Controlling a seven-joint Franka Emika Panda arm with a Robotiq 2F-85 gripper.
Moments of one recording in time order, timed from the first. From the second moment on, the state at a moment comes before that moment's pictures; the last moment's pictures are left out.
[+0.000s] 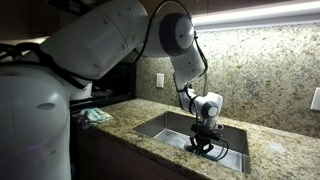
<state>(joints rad) -0.32 0.83 0.01 -1.67 0.09 2.32 -0.42</state>
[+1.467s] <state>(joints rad) -0.32 0.78 -0.06 -1.70 0.07 2.34 -0.42</state>
